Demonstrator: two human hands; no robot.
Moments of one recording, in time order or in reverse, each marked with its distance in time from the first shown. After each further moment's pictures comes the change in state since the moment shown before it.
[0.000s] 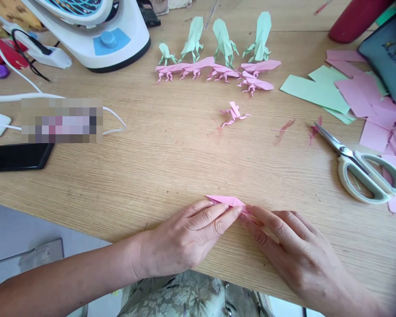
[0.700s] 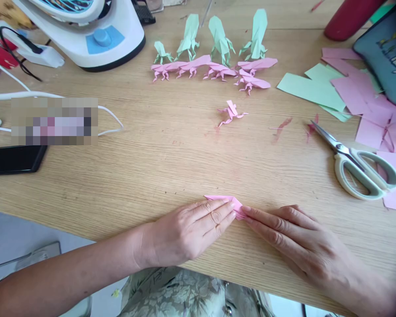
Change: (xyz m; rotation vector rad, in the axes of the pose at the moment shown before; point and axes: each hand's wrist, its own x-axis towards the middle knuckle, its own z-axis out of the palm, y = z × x) left_hand 0.004 -0.015 0.003 -0.044 0.035 0.125; right_hand -0.012 0.021 -0.017 0.280 -0.223 -0.009
